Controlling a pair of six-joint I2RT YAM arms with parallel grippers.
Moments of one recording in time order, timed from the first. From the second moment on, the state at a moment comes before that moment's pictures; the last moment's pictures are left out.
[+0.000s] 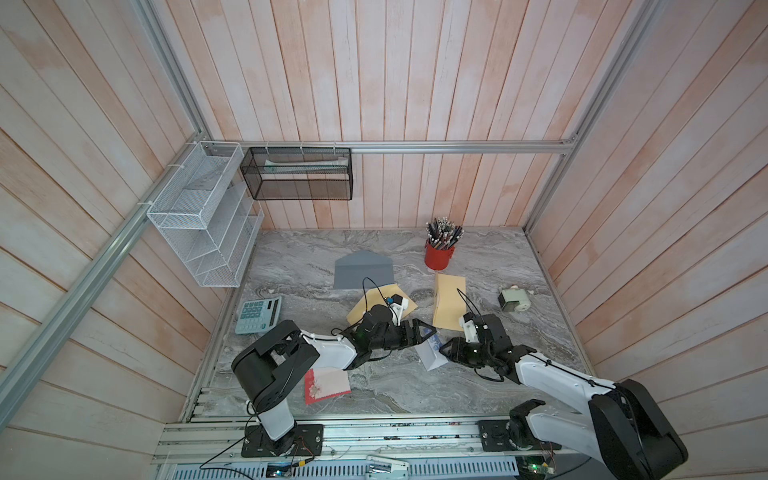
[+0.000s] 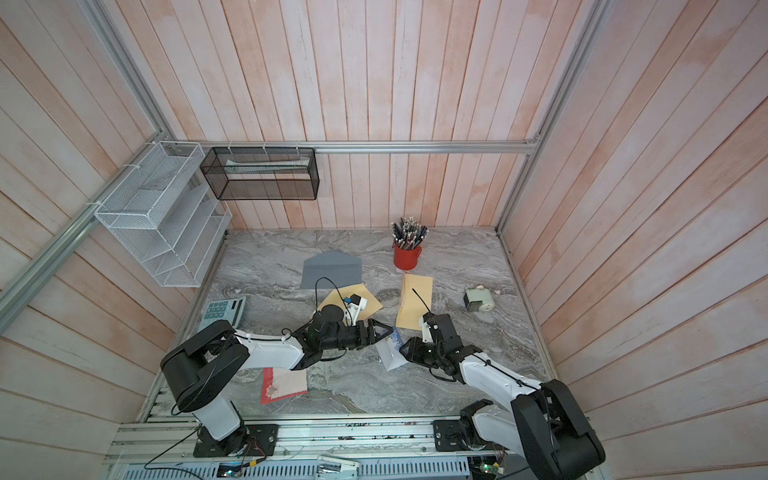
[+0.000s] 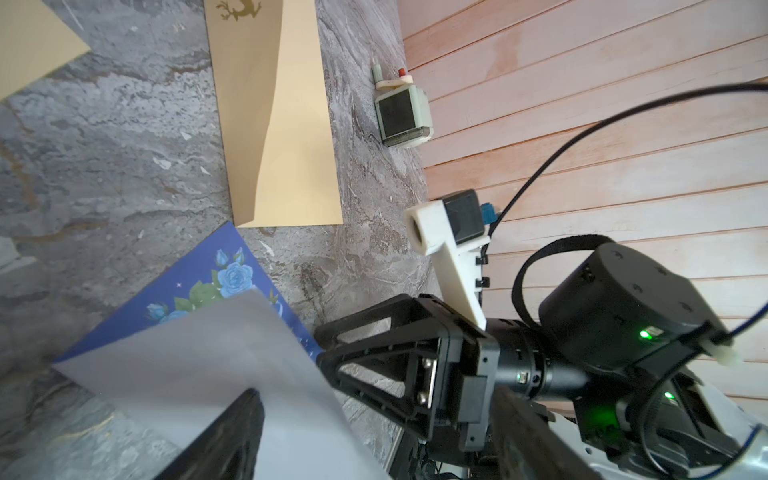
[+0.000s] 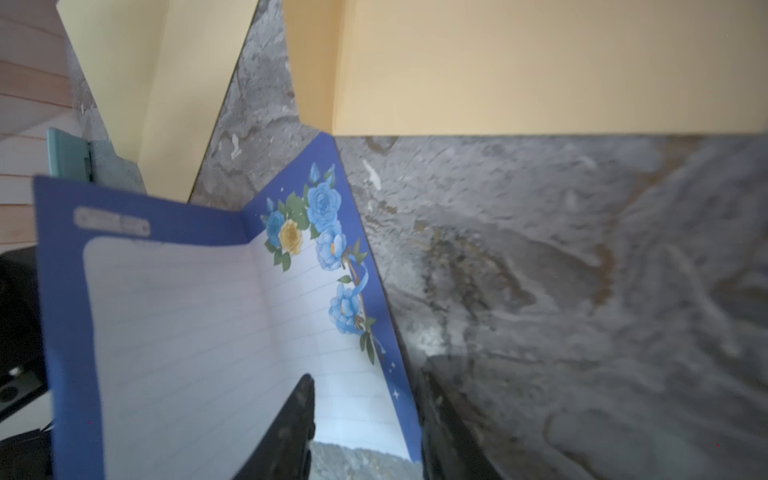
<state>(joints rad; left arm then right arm) -0.84 1.72 0.69 0.65 0.44 -1.05 0.46 1.17 0.34 -0.08 -0.39 0.70</state>
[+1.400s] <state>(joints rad) -0.85 1.86 0.70 0.67 0.48 -1.07 0.50 1.18 0.34 0.03 -0.45 0.76</state>
